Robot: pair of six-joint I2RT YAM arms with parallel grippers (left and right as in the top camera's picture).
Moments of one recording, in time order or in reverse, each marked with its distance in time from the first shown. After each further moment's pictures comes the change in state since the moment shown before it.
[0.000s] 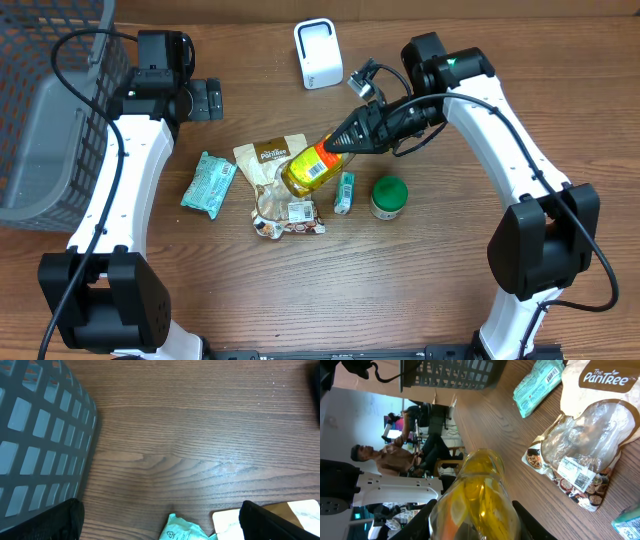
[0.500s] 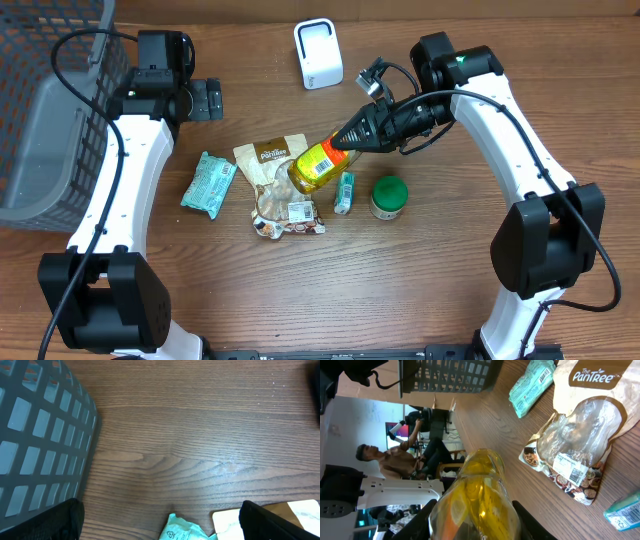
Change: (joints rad) left arm 0.000 0.000 0.000 0.000 0.000 0.000; right arm -0.033 0.000 0.000 -0.026 0.000 0.000
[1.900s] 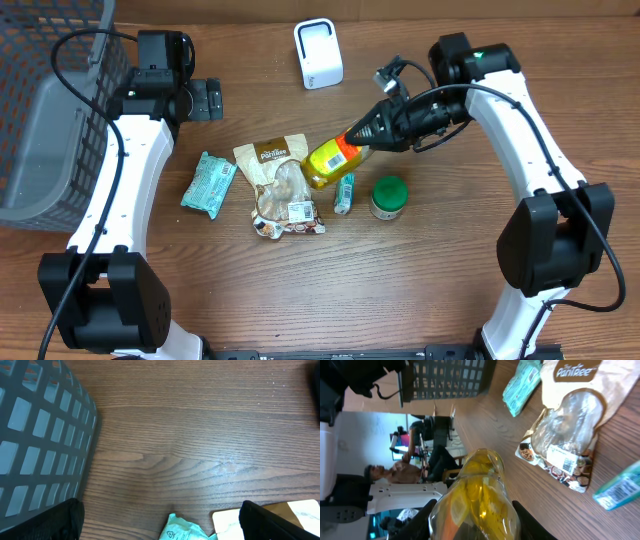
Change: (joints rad) left arm 0.000 0.000 0.000 0.000 0.000 0.000; right arm -0.056 0.000 0.000 -0.062 0.000 0.000
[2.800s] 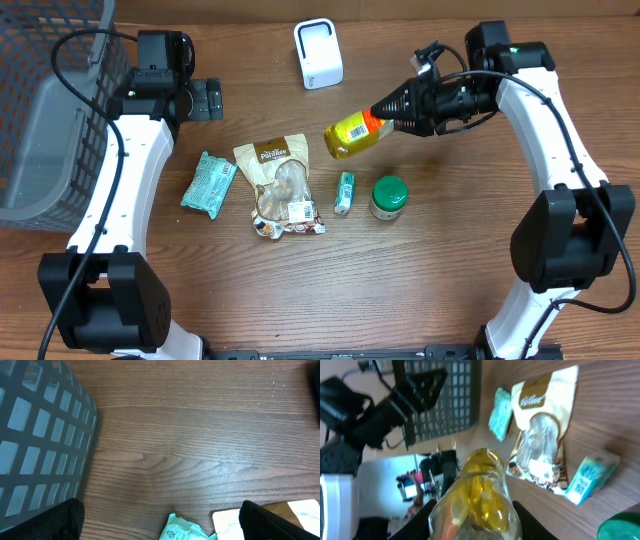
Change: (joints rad) left arm 0.000 0.000 0.000 0.000 0.000 0.000; right arm -0.127 0.000 0.000 0.114 0.019 0.245
